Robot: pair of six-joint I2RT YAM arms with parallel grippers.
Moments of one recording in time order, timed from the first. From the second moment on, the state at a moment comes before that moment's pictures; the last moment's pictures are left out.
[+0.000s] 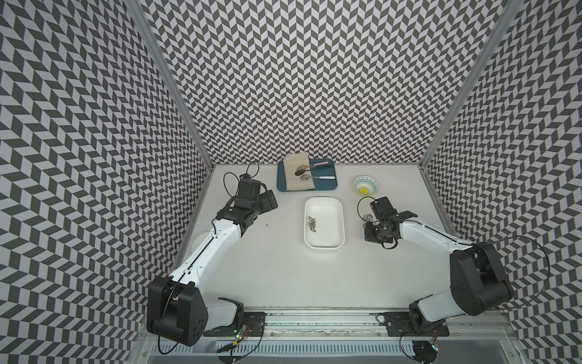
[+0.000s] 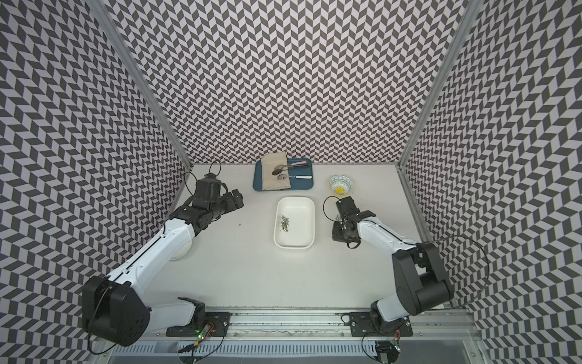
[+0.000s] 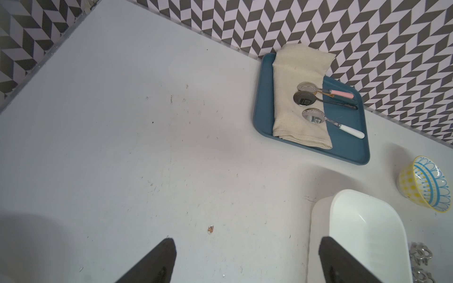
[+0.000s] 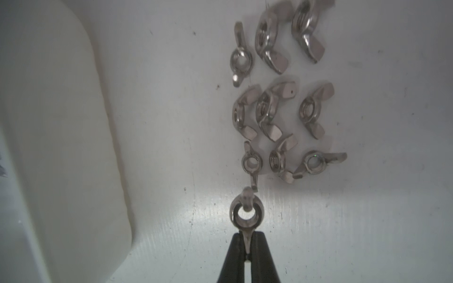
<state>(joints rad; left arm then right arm) -0.27 1.29 1.03 -0.46 -0.14 -0.51 0.33 1.50 0.88 -0.63 -0.02 0.46</state>
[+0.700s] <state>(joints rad) -0.27 1.23 0.98 -0.46 -0.15 -0.49 0.33 1.56 0.83 -0.54 -0.03 0.48</state>
